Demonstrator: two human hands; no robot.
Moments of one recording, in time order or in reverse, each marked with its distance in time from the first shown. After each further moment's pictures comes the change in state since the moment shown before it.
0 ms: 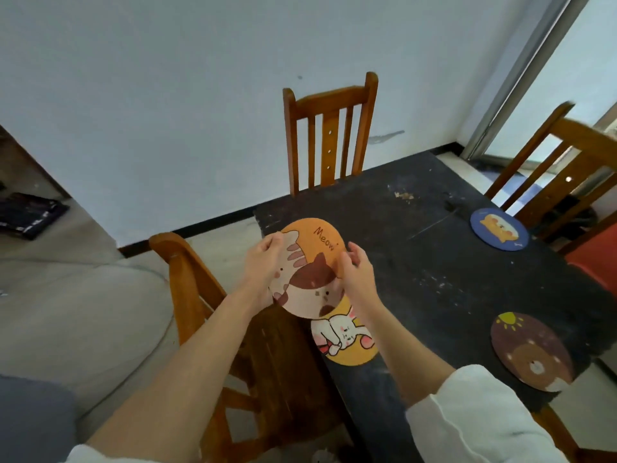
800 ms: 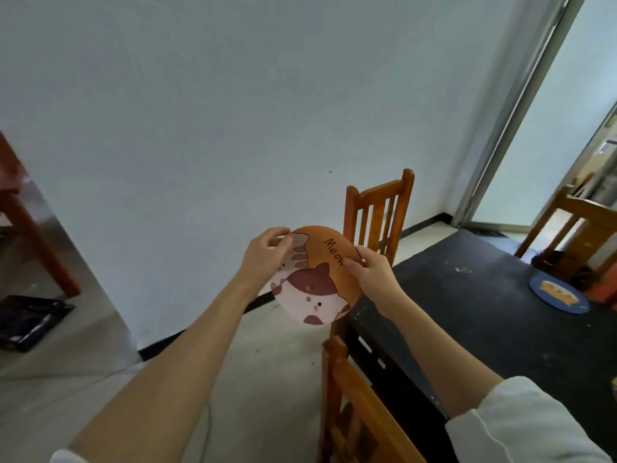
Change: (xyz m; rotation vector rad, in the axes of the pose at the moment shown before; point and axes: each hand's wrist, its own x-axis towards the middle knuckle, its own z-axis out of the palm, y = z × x) left_hand 0.139 0.128 -0.302 0.160 -0.190 0.541; right_hand -0.025 -0.195 0.258 -0.159 0.009 -0.354
